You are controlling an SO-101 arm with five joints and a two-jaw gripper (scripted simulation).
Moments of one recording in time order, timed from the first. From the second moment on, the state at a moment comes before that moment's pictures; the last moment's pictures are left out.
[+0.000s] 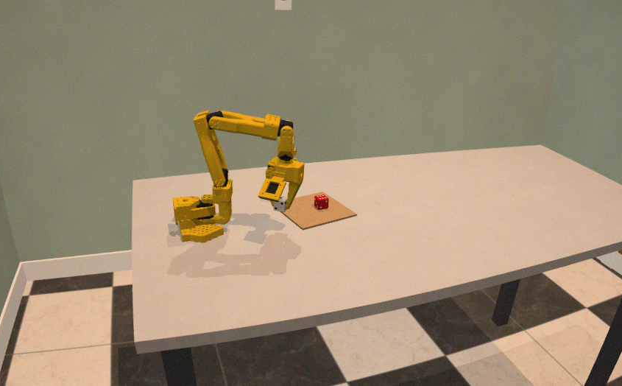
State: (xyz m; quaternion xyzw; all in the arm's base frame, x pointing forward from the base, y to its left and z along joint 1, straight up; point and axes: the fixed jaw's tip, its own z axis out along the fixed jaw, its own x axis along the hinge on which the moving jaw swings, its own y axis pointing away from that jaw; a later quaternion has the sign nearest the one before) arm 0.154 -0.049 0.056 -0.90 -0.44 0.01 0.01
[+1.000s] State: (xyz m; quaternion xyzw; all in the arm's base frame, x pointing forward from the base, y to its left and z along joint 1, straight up) arm 0.154 -0.050 0.056 -0.90 -0.43 0.01 0.01
